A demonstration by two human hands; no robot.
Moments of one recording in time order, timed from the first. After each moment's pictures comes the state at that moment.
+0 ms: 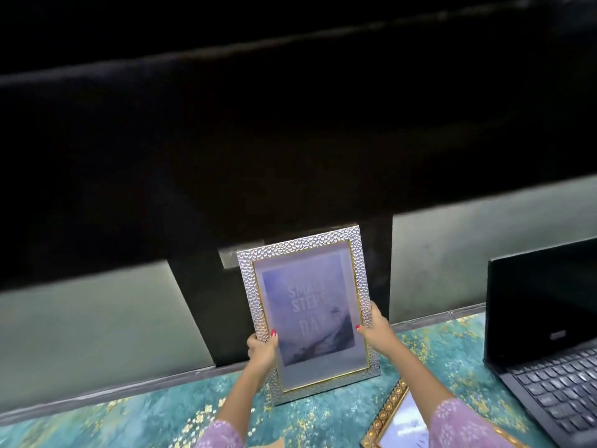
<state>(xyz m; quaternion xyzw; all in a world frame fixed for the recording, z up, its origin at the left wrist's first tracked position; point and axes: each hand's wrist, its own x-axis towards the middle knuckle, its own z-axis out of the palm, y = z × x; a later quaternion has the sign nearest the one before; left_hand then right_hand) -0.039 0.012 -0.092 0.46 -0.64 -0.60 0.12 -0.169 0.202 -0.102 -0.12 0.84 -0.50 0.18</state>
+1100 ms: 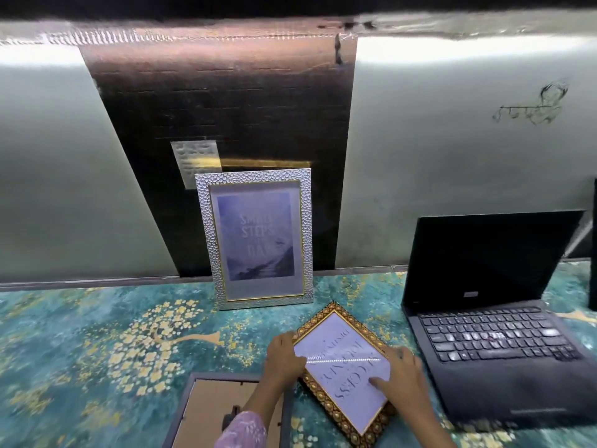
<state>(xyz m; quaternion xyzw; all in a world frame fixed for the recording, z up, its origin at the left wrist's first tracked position) 0.008 0.232 -0.164 0.35 -0.86 -0.37 -0.08 -0.084 0.443 -0.174 -0.17 0.96 -0.16 0.13</state>
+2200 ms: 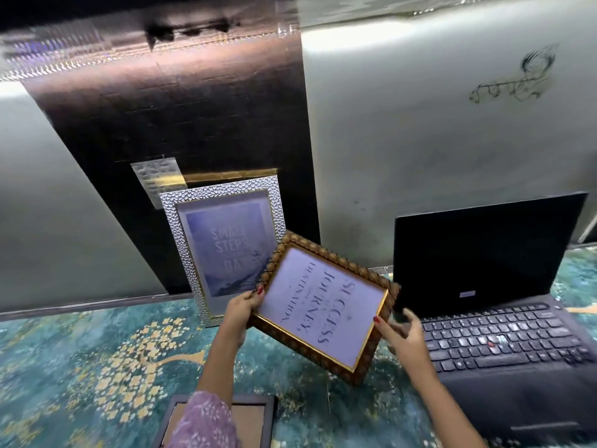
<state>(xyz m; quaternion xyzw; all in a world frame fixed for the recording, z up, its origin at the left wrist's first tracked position) -0.049 0.179 -0.086 0.39 -0.59 -0.69 0.15 -0.147 0.448 -0.127 -0.02 0.74 -0.66 0.16</state>
